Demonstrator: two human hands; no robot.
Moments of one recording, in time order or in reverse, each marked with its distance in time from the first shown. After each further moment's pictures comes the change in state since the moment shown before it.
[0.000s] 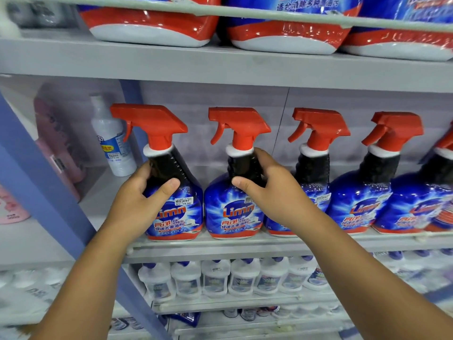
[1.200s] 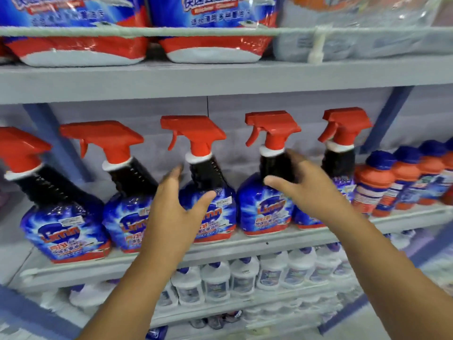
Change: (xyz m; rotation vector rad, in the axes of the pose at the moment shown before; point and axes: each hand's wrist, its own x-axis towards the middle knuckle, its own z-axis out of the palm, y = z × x) left_hand -0.038 0.097 0.214 0.169 0.056 0.128; right_hand -0.050 0.139 -0.187 -0.036 0.178 0.105
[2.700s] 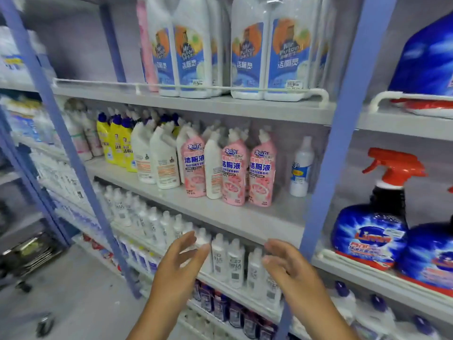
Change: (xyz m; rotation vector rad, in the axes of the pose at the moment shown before) left_hand -0.190 -0.220 -0.445 -0.346 0.443 -0.611; right_hand -0.179 -0.315 0.415 0.571 -0.576 0.085
